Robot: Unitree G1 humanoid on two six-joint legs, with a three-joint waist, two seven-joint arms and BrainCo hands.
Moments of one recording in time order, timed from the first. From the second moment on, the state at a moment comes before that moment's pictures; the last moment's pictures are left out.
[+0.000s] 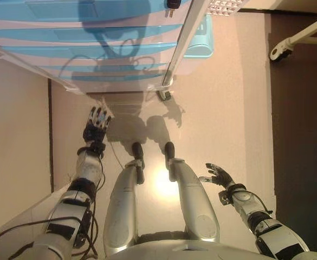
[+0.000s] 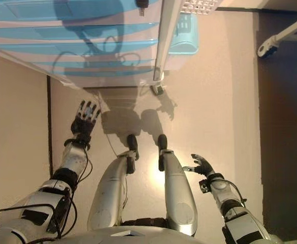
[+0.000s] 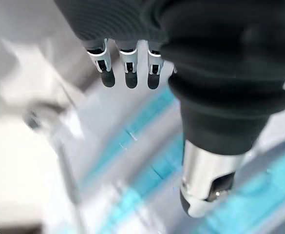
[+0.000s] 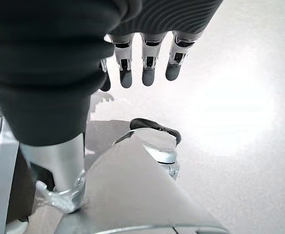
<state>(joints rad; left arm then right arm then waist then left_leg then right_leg) -0.55 0.34 -0.07 0.91 -1.34 -0.33 -0.38 -0.28 -0.34 0.30 1.14 0.20 -0.30 0.13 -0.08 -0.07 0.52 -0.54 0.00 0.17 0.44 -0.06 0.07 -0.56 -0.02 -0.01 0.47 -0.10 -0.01</state>
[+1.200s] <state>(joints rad) -0.75 0.41 0.00 0.72 -1.81 -0.32 -0.50 -0.20 -0.33 0.41 1.07 0.27 -0.32 0.12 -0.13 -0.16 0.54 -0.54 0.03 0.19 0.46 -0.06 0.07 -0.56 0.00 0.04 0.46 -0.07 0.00</state>
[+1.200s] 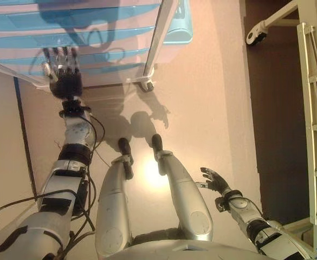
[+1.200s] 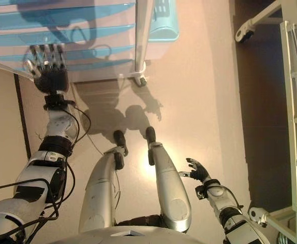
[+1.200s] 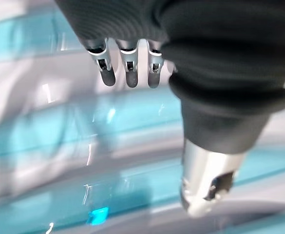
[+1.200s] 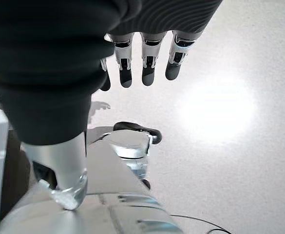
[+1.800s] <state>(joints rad) -0.64 0.43 -0.02 0.73 -1.79 -0.17 -0.43 -0.19 -0.33 0.39 1.07 0.25 -0.30 0.13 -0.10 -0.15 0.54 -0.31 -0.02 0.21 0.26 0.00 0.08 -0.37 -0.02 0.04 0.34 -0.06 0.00</state>
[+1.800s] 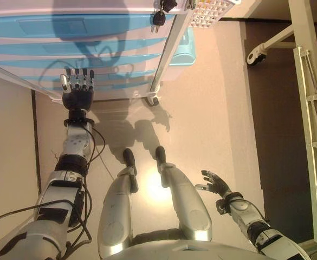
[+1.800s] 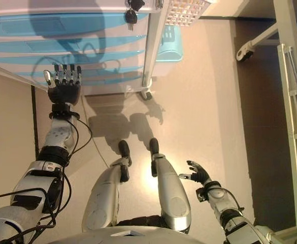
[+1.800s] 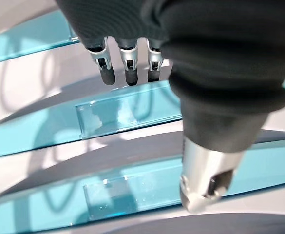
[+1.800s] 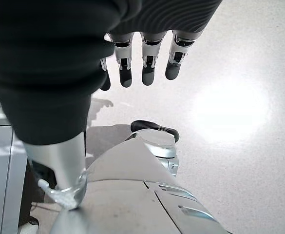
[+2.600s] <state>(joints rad) -0.41 0.26 -0.10 0.73 -1.98 -0.12 -0.78 -0.19 -0.32 0.40 1.07 0.16 -0.27 0.13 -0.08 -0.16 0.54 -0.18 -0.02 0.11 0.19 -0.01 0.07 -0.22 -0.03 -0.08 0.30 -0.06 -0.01</state>
